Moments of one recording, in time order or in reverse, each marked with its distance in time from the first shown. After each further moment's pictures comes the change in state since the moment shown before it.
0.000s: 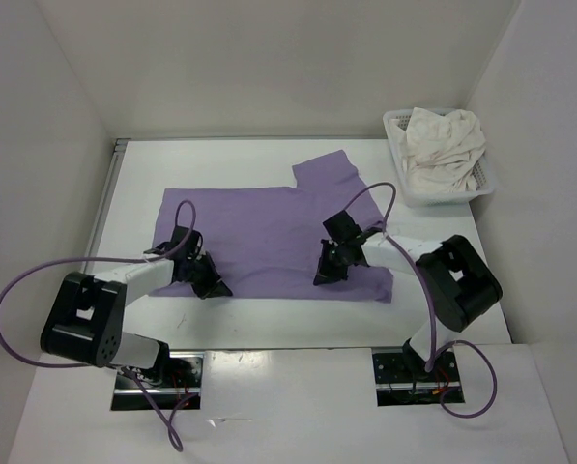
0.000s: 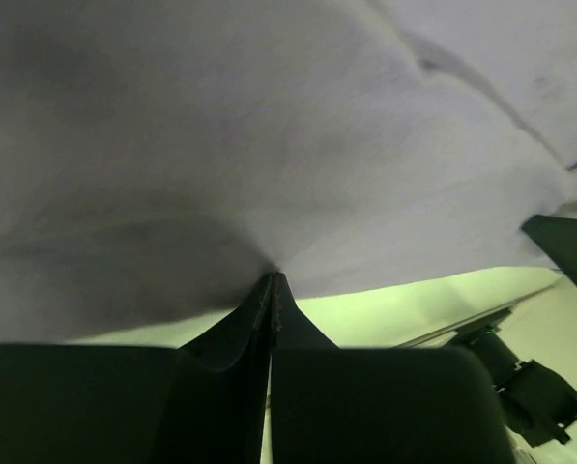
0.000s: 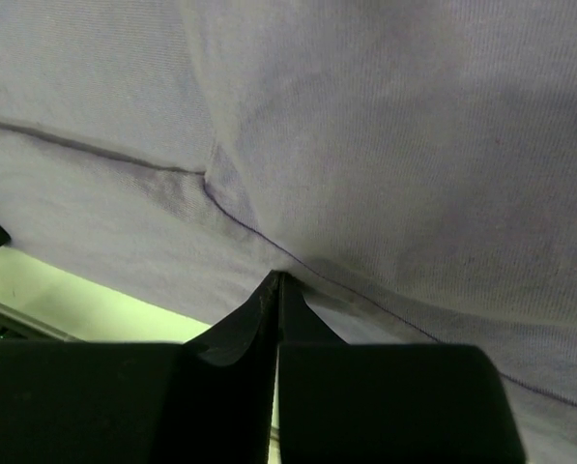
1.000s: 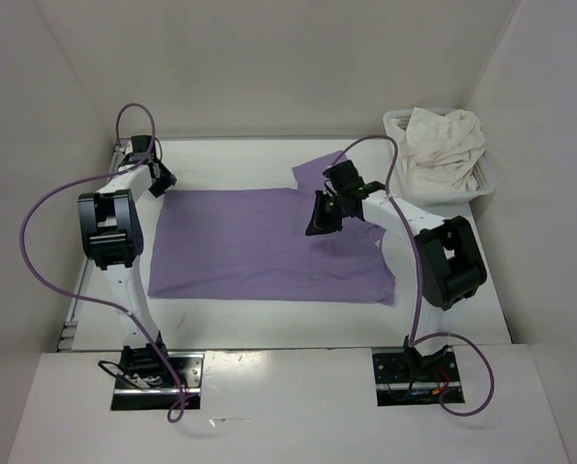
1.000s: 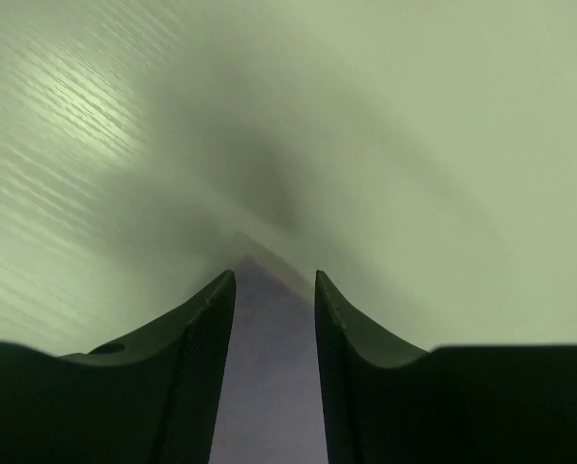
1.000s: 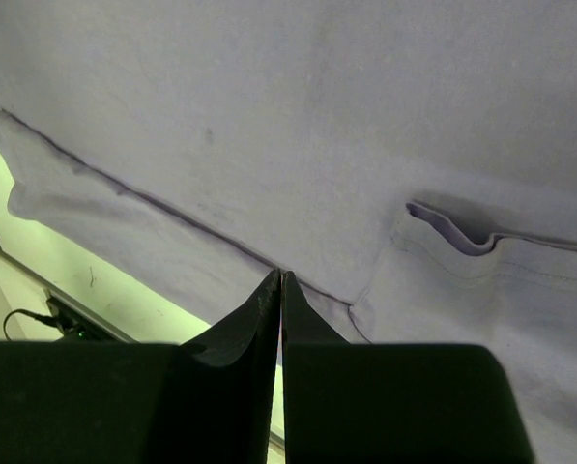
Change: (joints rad) left arm 0.372 0.769 1.093 -0.022 -0.490 0.205; right arm -0.130 0.147 0.440 -0.138 -0.129 -0.212
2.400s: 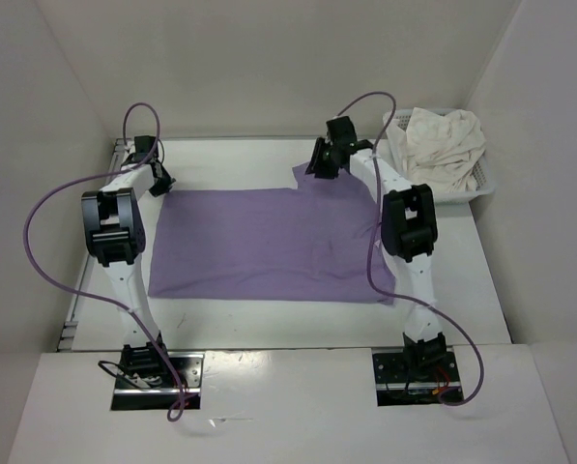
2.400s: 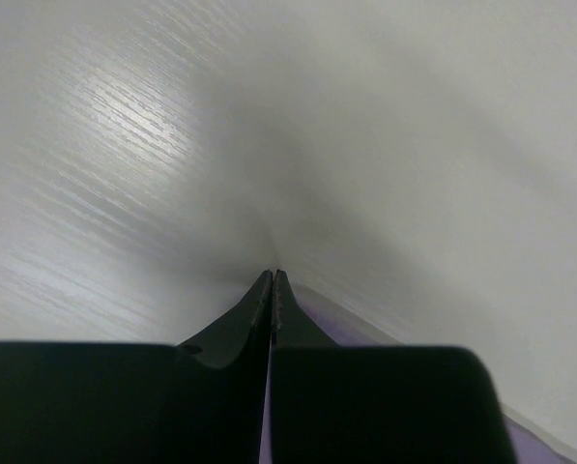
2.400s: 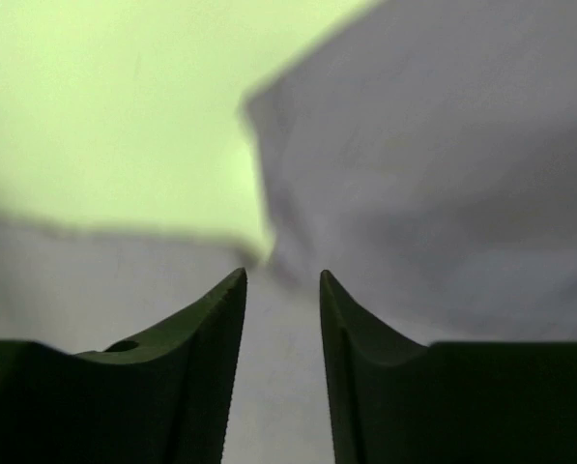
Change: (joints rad) left arm 0.000 0.067 0.064 -0.033 -0.055 0.127; right arm -0.113 0.520 0.684 0.000 0.153 -0.034
